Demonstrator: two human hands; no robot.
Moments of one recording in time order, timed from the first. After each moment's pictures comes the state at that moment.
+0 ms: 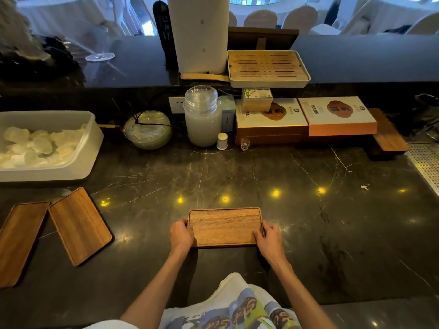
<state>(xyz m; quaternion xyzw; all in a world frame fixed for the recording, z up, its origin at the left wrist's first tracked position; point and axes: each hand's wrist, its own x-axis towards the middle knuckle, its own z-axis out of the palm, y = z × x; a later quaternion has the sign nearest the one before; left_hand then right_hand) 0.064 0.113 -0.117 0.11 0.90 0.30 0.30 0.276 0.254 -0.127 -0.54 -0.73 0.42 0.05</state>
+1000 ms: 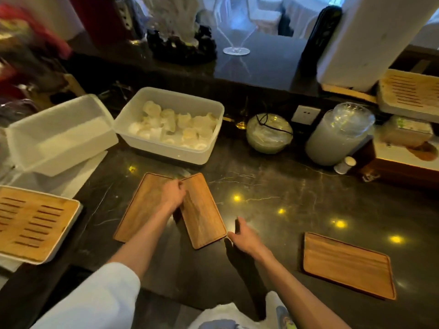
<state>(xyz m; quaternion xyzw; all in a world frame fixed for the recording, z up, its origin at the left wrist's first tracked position) -0.274 -0.119 -0.071 0.08 0.94 0.27 0.21 -0.064 0.022 -0.100 -0.37 -0.79 0.43 -0.23</state>
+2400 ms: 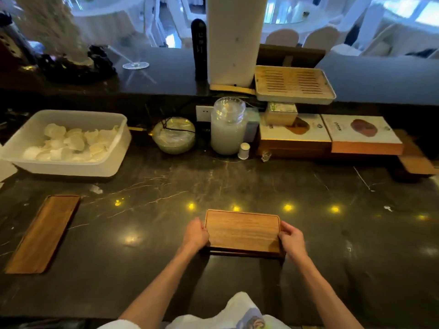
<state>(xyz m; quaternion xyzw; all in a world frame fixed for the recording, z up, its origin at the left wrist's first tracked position) 0.035 0.102 -0.092 0.19 0.90 0.23 0.33 0.249 0.276 -0.098 -0.58 -0.60 0.54 0.13</state>
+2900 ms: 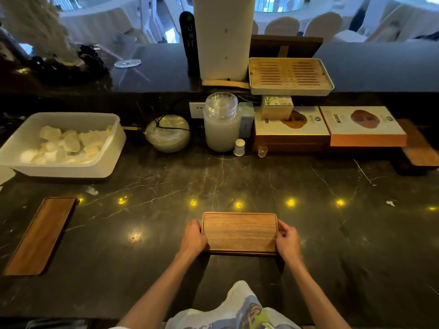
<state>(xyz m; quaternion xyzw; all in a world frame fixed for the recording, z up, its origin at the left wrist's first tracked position) 0.050 0.106 -0.110 0.21 0.90 0.23 0.31 0.261 0.280 -0.126 -0.57 -0.66 0.48 0.10</state>
